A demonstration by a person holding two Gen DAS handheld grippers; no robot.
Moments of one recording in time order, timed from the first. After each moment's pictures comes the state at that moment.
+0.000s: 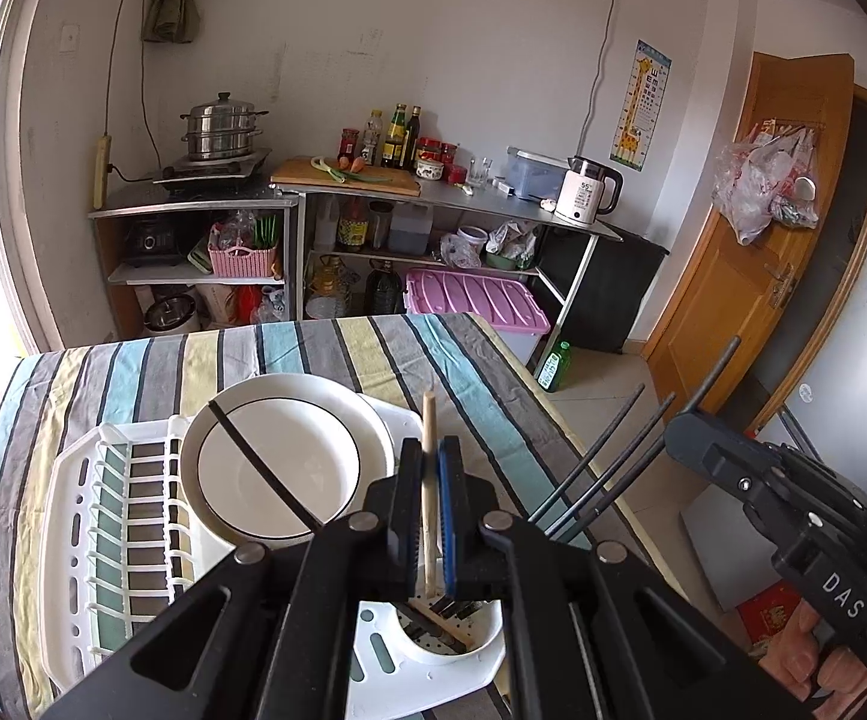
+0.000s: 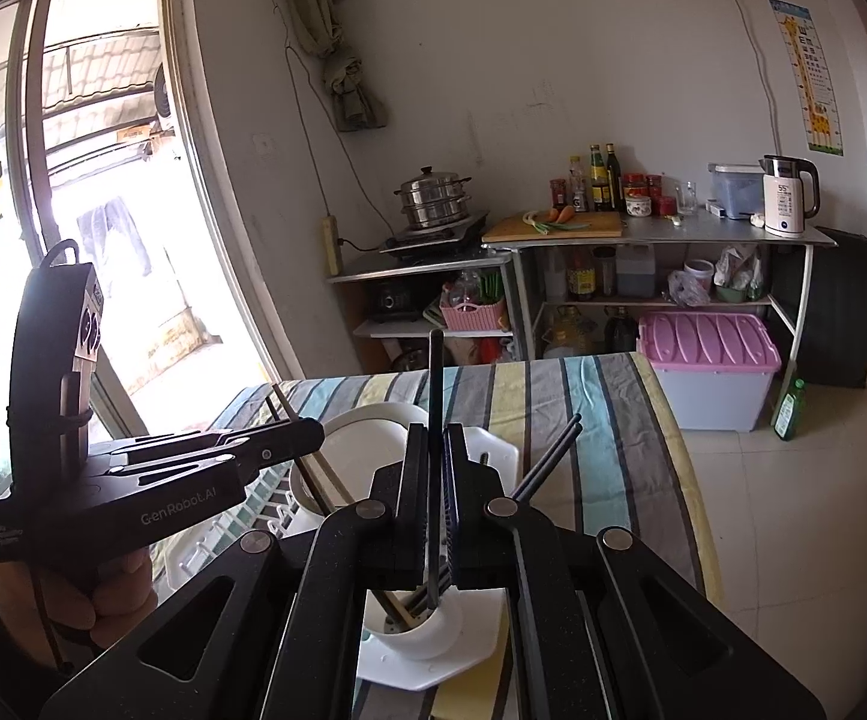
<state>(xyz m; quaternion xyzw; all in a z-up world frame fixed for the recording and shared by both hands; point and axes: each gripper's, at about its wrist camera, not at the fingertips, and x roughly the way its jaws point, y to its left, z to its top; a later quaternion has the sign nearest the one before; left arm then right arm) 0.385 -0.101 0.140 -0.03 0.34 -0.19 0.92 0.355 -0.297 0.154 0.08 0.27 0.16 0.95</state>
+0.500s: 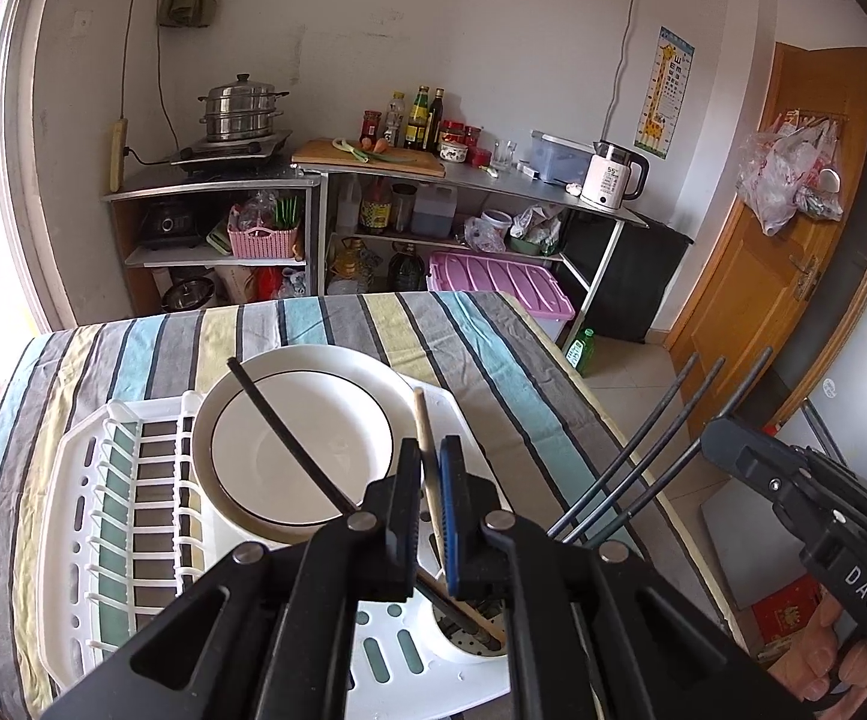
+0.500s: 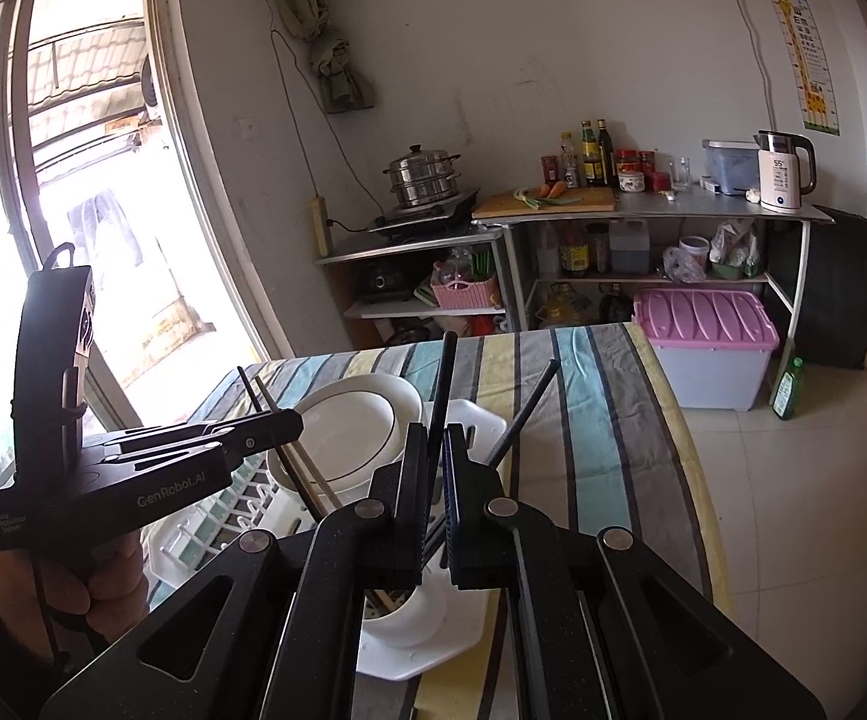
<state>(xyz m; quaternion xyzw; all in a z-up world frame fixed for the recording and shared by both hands) 0.392 -0.094 0.118 -0.03 0.36 -0.17 0.92 0.363 -0.306 0.135 0.09 0.29 0.16 0.94</state>
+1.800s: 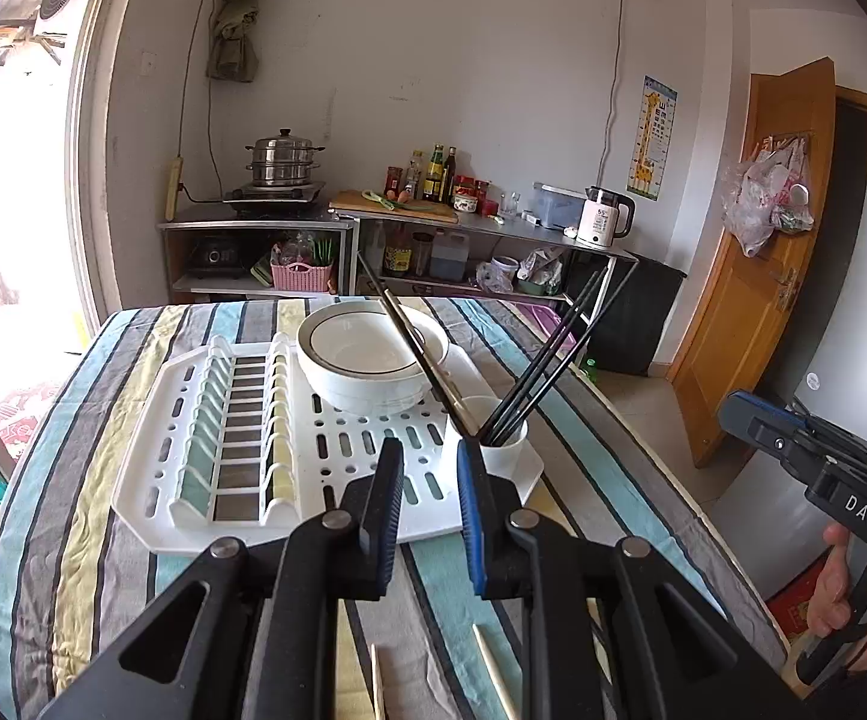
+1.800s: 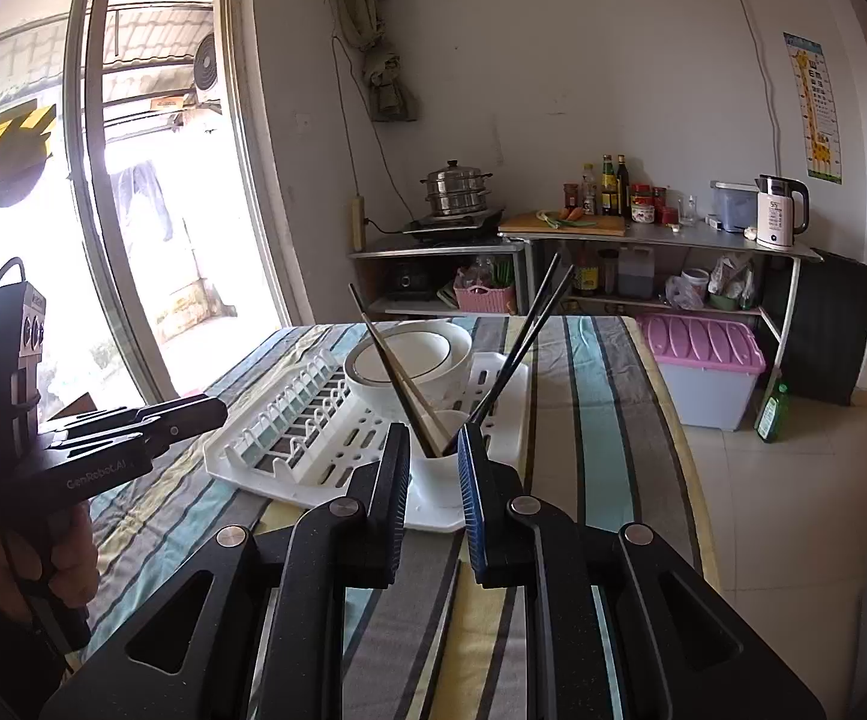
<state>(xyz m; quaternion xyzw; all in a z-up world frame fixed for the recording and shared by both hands) 0.219 -0.028 0.112 -0.04 0.28 -0.14 0.95 0.208 -0.291 0.131 0.04 0.25 0.18 0.95</state>
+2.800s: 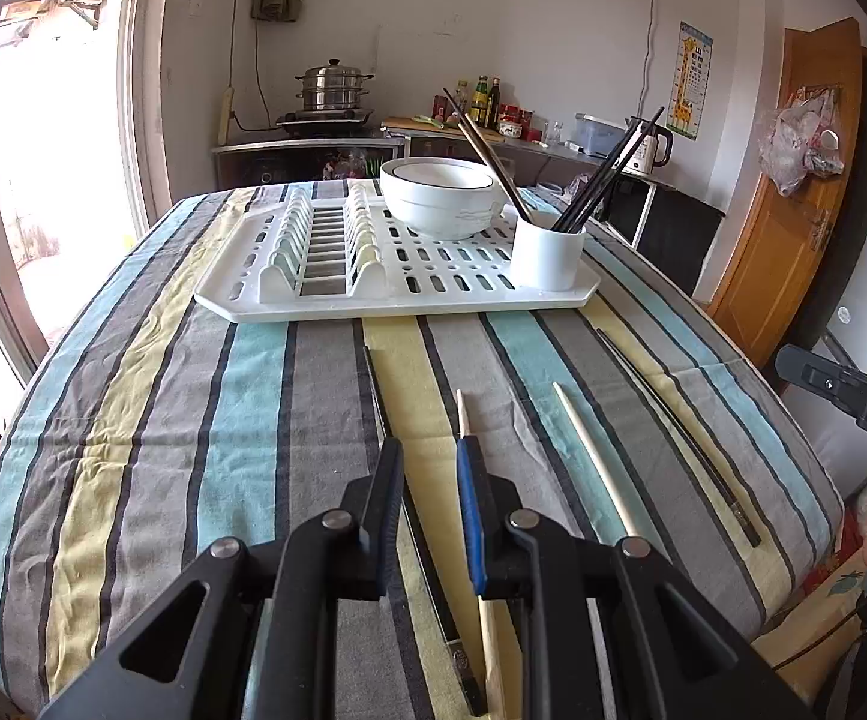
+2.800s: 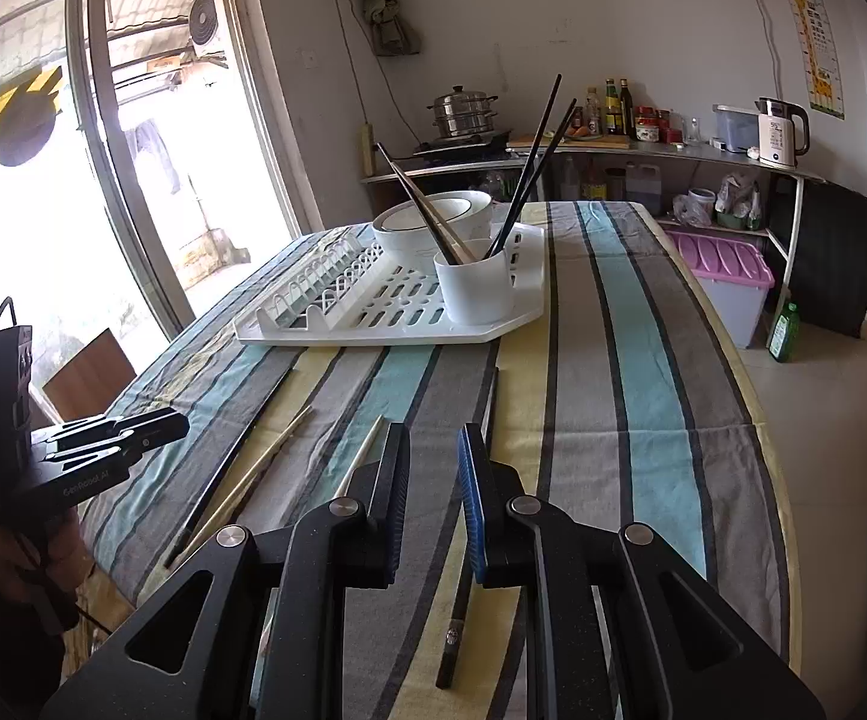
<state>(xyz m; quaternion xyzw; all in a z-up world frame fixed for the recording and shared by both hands) 0.130 0.013 0.021 -0.02 0.35 -0.10 0.93 0.146 -0.292 0.060 0.05 0.33 0.19 0.92</state>
